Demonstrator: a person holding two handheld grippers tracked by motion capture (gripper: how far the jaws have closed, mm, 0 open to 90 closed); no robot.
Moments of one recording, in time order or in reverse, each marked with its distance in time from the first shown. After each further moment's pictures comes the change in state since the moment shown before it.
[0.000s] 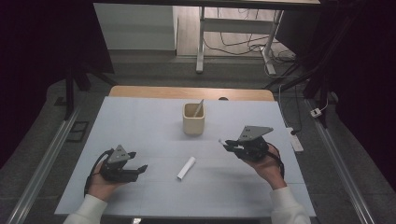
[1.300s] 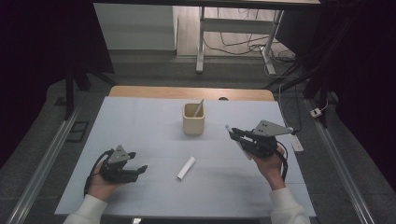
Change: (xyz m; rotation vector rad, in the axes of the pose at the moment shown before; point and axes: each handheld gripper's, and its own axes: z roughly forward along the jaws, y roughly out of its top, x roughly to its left) left arm -0.001 -0.001 0.000 0.002 0.000 0.000; right arm -0.005 0.004 -0.025 -0.265 -0.121 0.112
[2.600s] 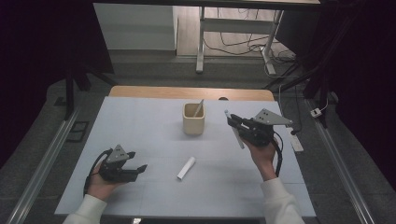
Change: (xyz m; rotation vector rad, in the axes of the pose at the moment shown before) left arm 0.002 0.000 -0.002 -0.009 -0.002 -0.012; right arm -0.015 0.016 0.017 -0.129 -0.055 0.090
